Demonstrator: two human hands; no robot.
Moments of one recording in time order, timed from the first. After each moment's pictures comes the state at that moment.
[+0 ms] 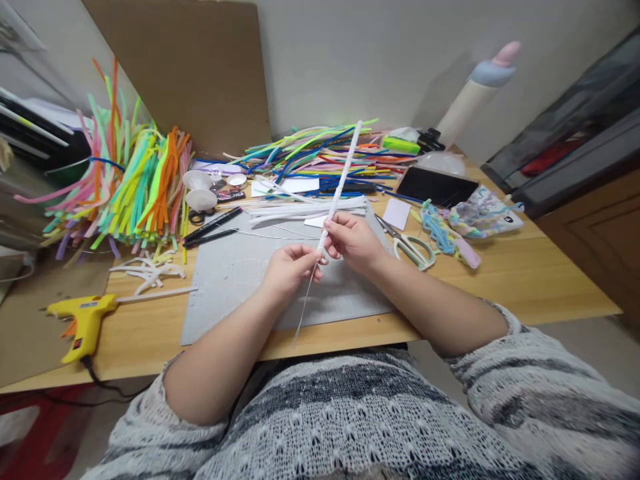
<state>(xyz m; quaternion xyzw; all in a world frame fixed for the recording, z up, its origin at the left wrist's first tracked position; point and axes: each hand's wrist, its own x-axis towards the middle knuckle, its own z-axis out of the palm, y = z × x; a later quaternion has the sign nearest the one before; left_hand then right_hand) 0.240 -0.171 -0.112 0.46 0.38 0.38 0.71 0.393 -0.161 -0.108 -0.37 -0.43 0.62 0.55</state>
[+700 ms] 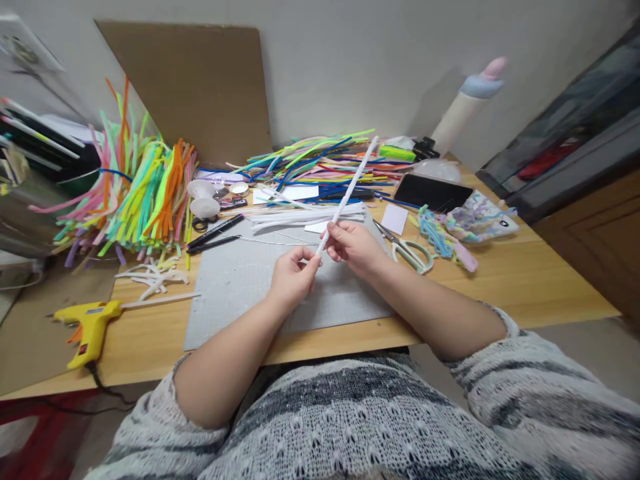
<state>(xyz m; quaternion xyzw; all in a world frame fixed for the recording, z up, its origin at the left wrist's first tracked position) 0.245 -0.175 -0.121 0.59 0.45 0.39 0.55 0.394 -0.160 -0.105 -0.42 -0.40 0.62 0.53</state>
